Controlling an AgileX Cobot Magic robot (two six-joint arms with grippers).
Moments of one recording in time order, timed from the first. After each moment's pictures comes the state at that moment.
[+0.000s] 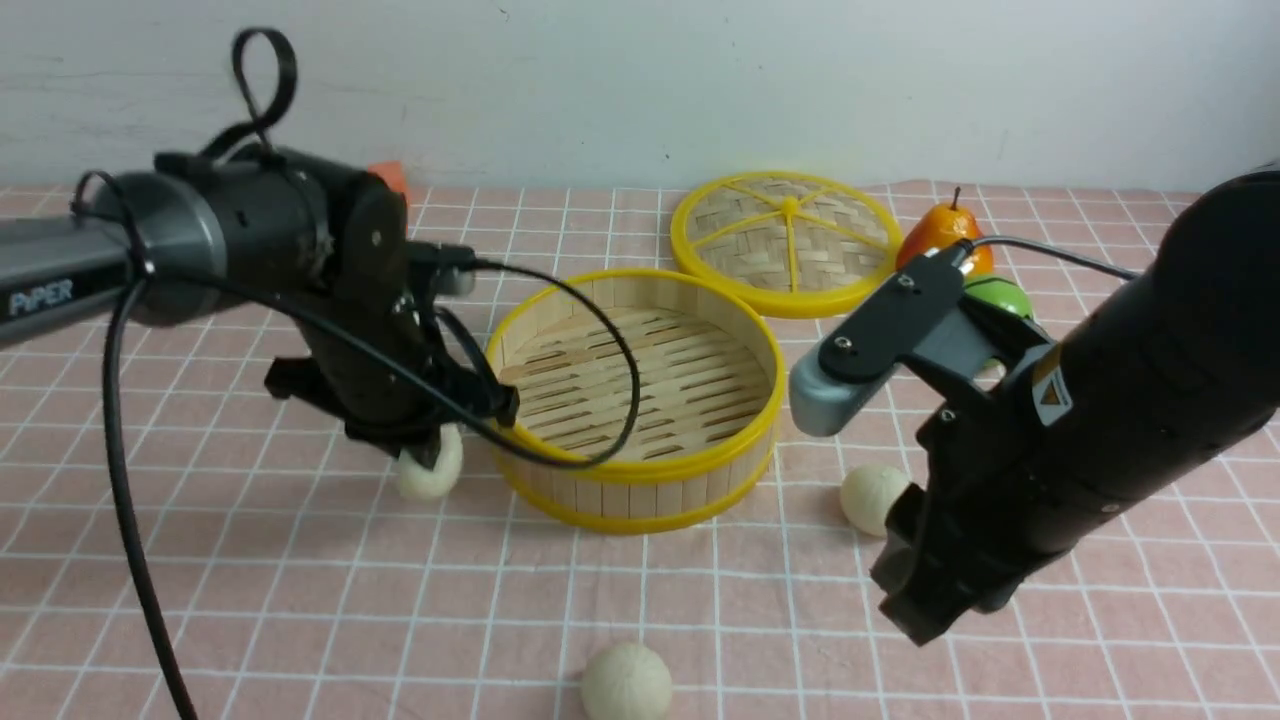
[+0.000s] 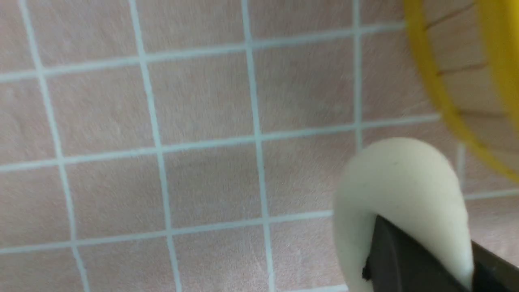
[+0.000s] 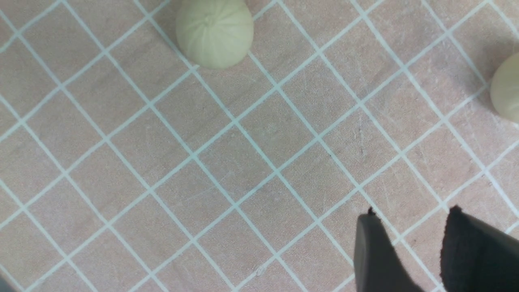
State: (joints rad) right arm 0.61 1.42 -1.15 0.11 0.96 -0.23; left arm -0.33 1.88 -1.49 0.05 0.85 -0.23
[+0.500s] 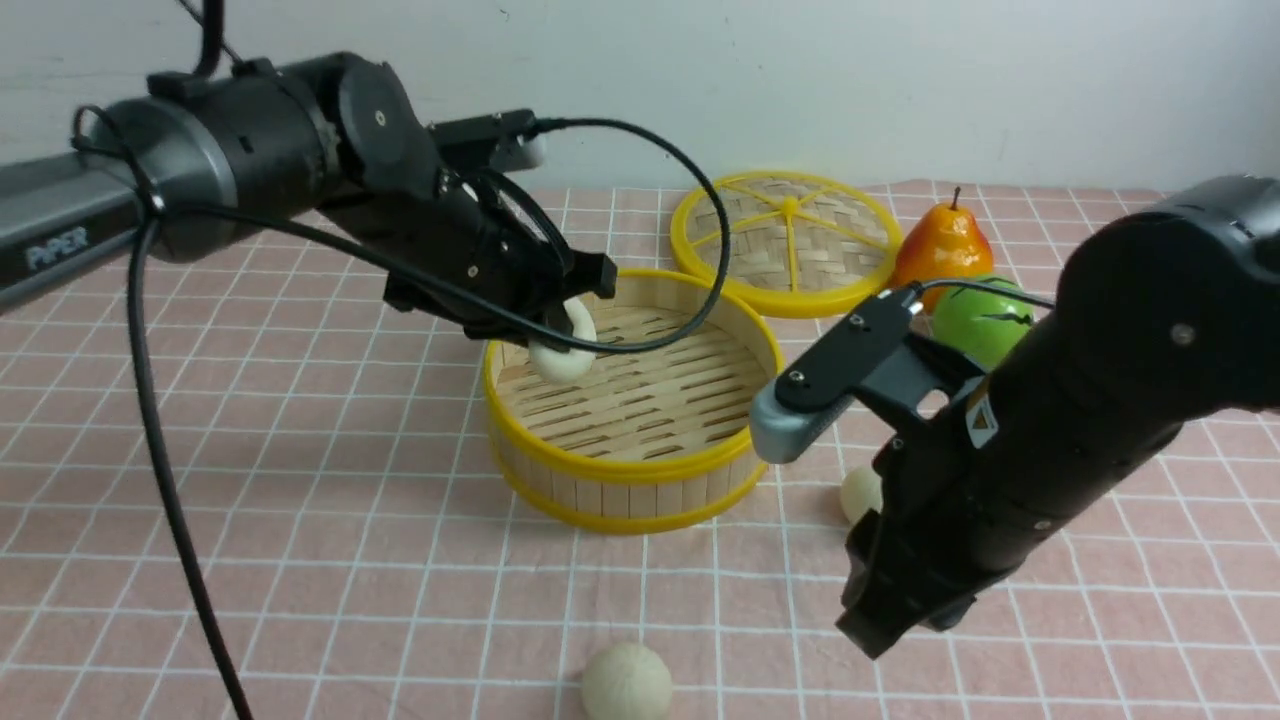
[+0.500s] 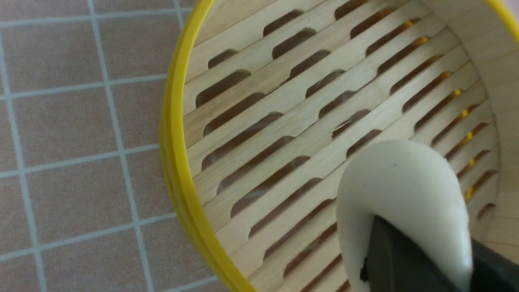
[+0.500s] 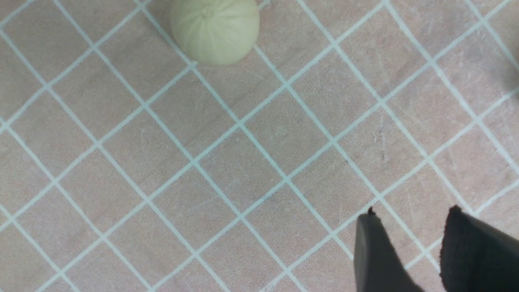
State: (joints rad) right arm 0.61 1.52 -1.15 0.13 0.93 -0.23; left arm -0.33 1.99 -1.63 -0.33 0.71 0.03
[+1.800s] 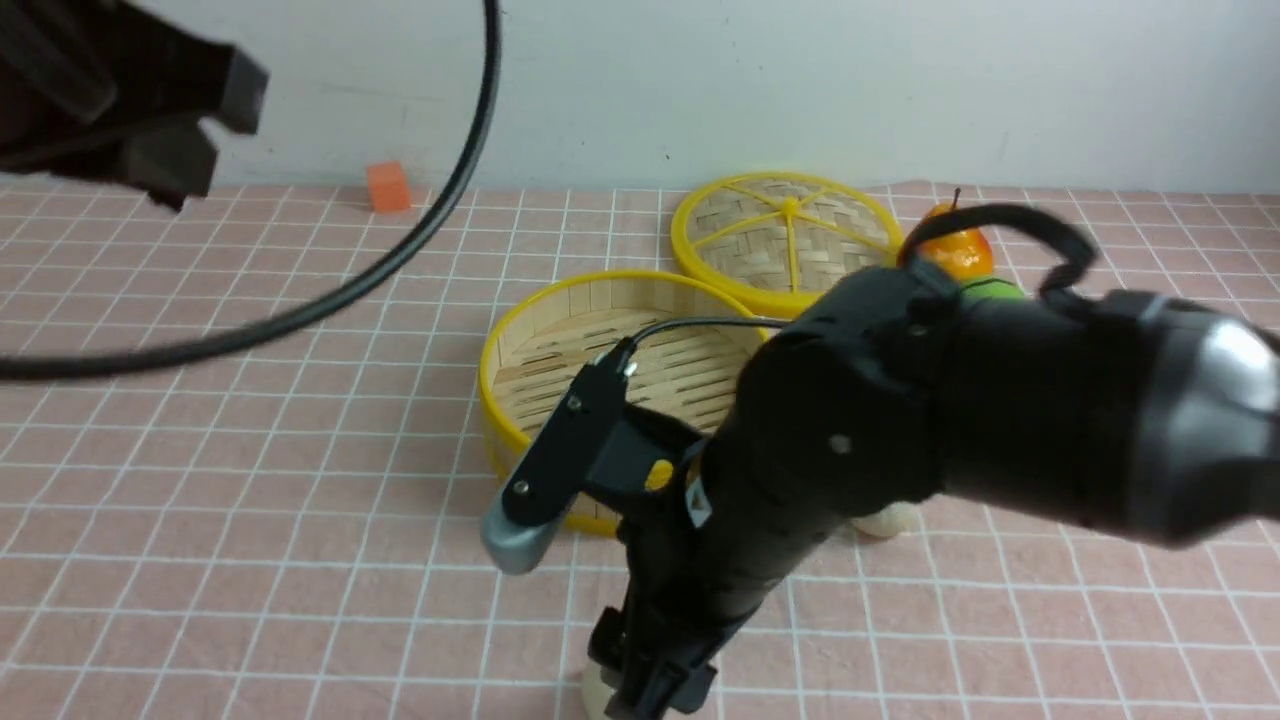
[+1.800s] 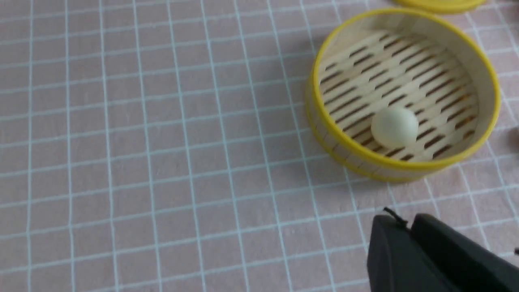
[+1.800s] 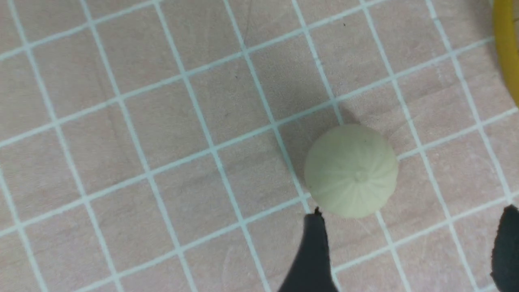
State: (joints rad) right arm 0.86 1.76 -1.32 0.09 0.79 -0.29; left arm -0.33 1.25 -1.50 0.08 1.14 -0.15
